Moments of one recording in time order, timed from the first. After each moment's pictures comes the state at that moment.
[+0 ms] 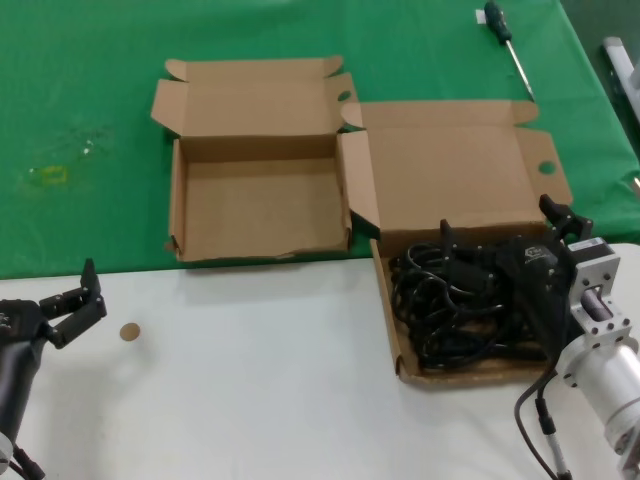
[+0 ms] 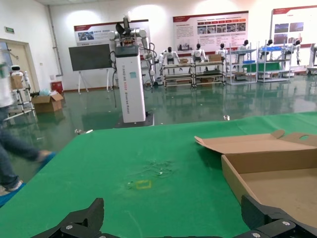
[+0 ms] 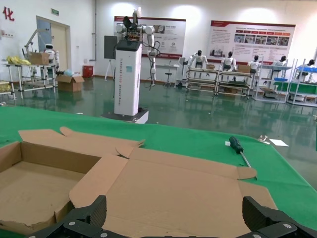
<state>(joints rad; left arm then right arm) 0.00 -0.30 1.60 -1.60 -1.80 0.00 0.00 0.04 0.30 -1.62 1.57 1.78 -0.02 -0.01</state>
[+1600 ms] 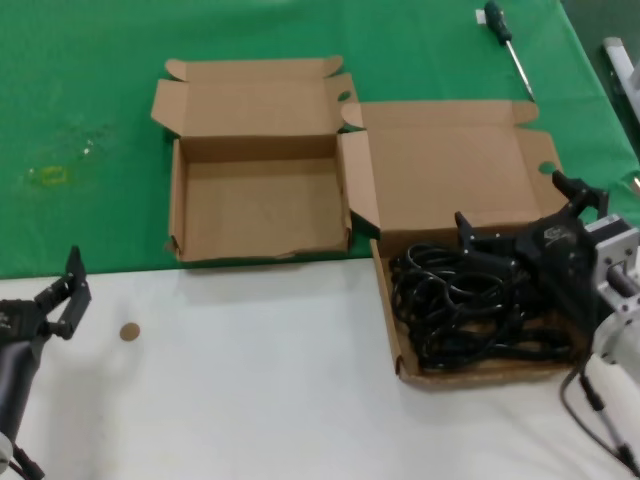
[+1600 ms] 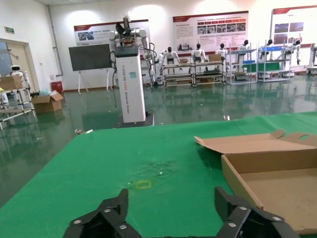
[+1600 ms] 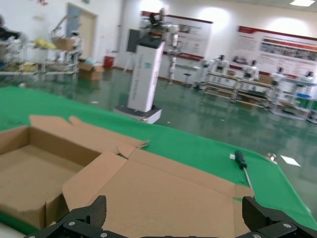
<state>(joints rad) 0.00 -0.30 1.60 -1.60 -1.80 0.00 0.00 0.08 0.53 -1.75 1.59 1.85 0.02 0.03</state>
